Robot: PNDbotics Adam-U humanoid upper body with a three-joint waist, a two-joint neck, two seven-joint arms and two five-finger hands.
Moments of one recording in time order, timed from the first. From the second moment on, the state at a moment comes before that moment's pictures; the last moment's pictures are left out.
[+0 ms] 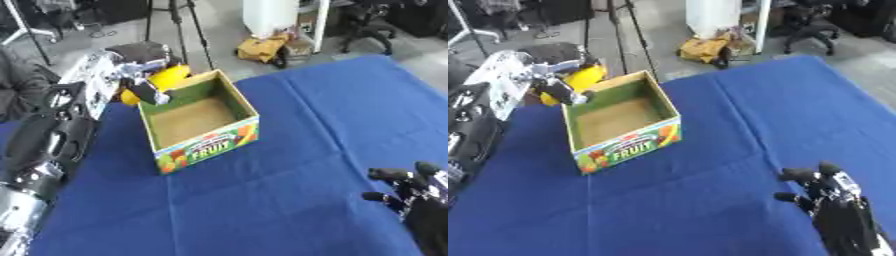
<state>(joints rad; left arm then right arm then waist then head) -1.15 0.36 -0.08 -0.83 -1.14 -0.48 -0.43 -0.11 -0.26 0.09 -1.80 -0.34 0.02 0.14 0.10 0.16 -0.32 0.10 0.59</state>
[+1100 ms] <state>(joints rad) -1.09 0.27 -0.10 -0.74 -1.30 -0.54 -0.39 -0.12 -0.26 0.10 -1.80 -0.34 0.02 0.15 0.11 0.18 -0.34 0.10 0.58</state>
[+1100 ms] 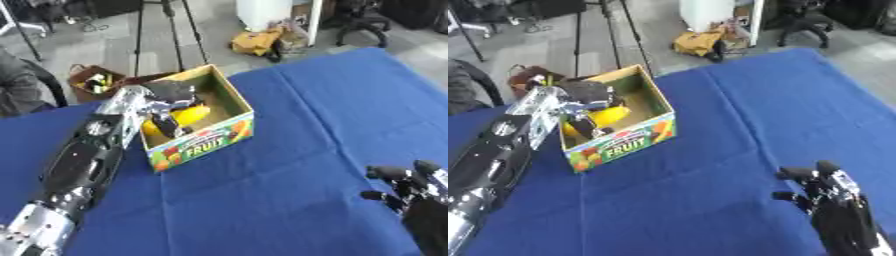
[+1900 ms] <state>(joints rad) -1.07 0.28 -0.10 -0.77 -1.22 -0.59 -0.31 -0.12 -0.26 0.10 -1.80 -0.34 0.02 0.15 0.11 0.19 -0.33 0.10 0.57</state>
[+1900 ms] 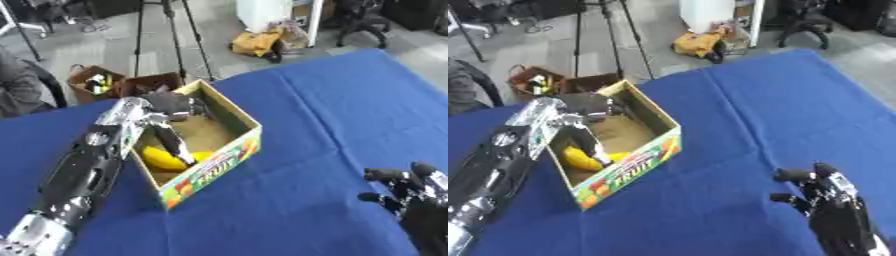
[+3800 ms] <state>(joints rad) -0.36 0.17 0.03 -1.58 -0.70 -0.11 0.15 -0.12 -0.24 0.07 -1.79 -0.34 0.01 0.13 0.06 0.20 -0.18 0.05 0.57</state>
